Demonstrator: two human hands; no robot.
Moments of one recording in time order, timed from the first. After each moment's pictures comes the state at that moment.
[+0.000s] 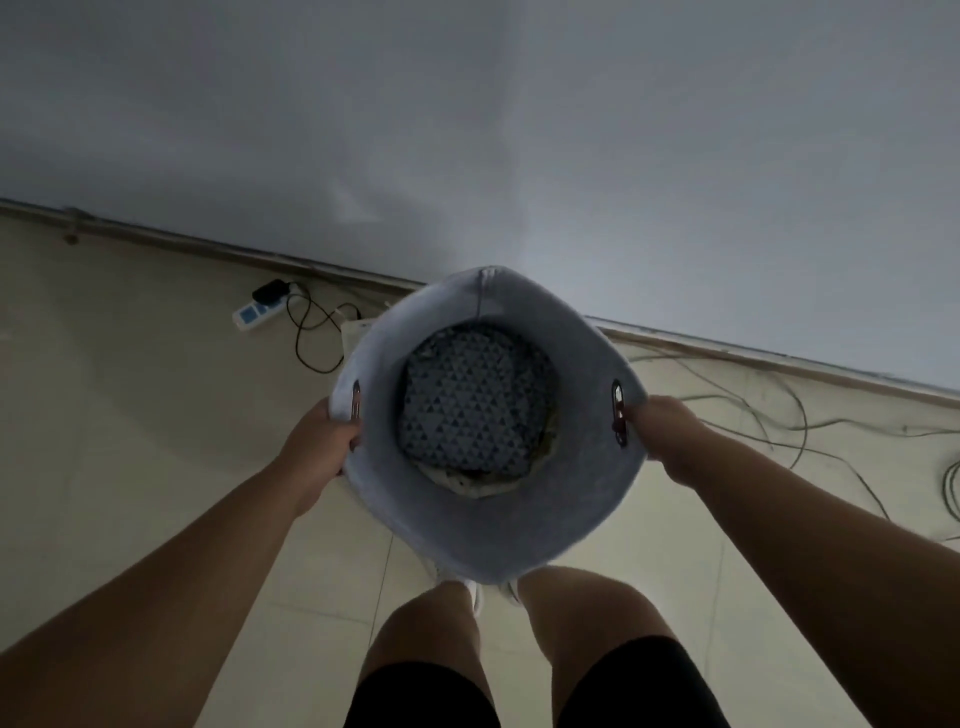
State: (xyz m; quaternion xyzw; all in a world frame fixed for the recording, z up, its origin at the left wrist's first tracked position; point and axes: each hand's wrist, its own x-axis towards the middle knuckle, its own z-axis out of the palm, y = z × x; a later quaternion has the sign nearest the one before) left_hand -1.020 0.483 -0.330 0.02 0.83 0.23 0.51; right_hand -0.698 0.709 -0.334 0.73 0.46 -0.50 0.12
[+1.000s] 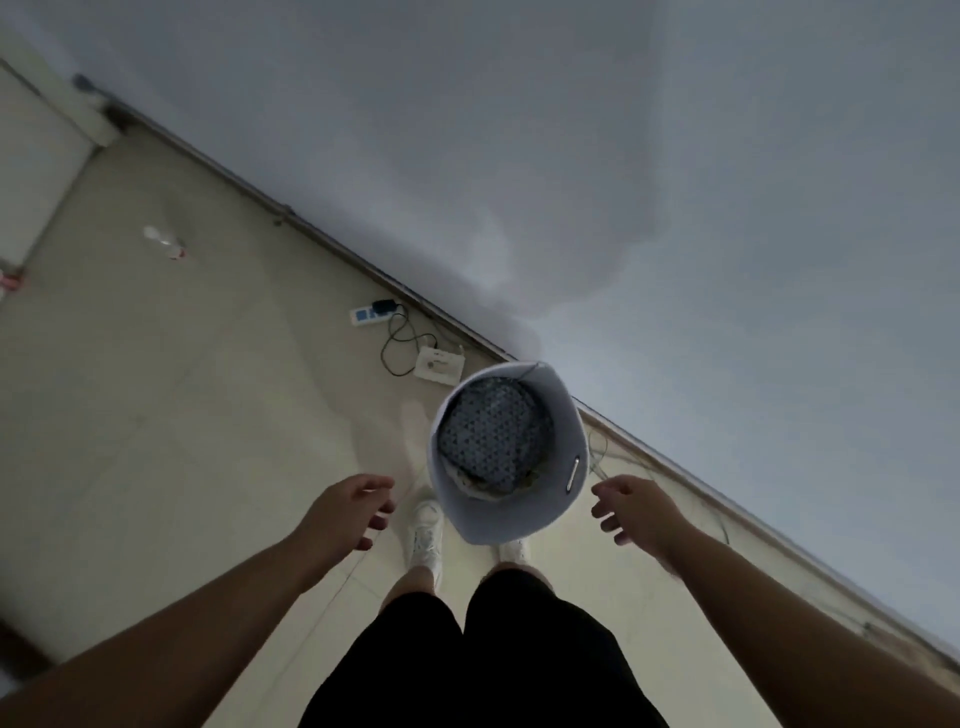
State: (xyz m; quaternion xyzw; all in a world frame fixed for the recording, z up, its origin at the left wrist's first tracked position) left_hand -0.943 0.340 -0.044 -0.06 0.78 0.34 0.51; right_hand -0.726 0.644 -0.050 0.56 0.61 -0.52 0.23
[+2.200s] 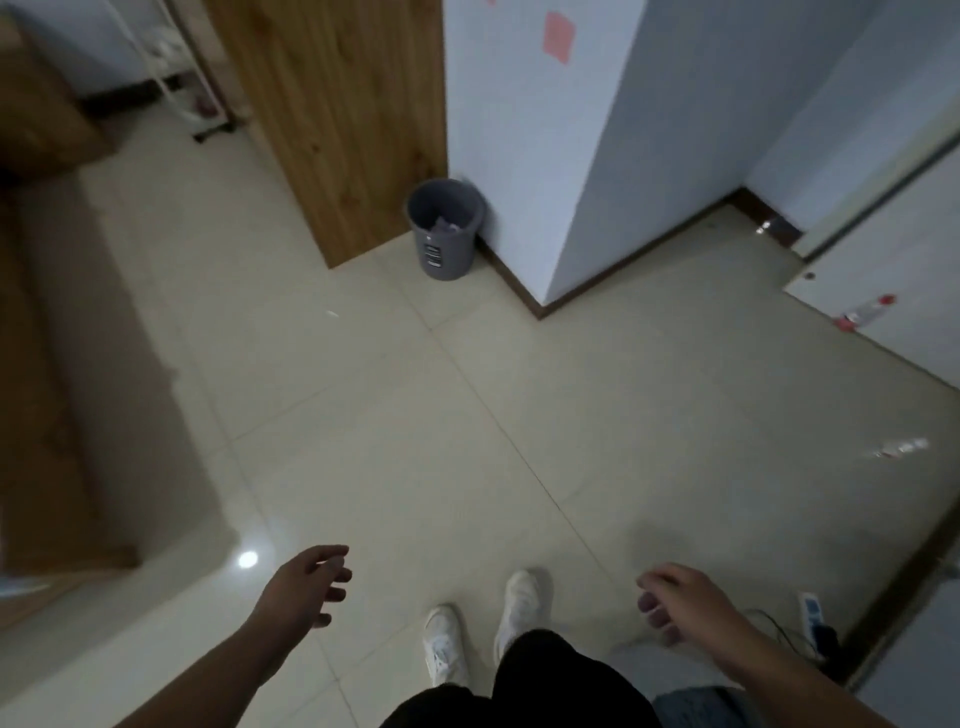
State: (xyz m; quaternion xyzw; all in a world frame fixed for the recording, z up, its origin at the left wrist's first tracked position) left_hand -0.297 0.122 -0.011 -0.73 0.34 0.58 -0.07; right_hand -0.744 0.246 -0.019 -0.14 0.82 -0.14 0.54
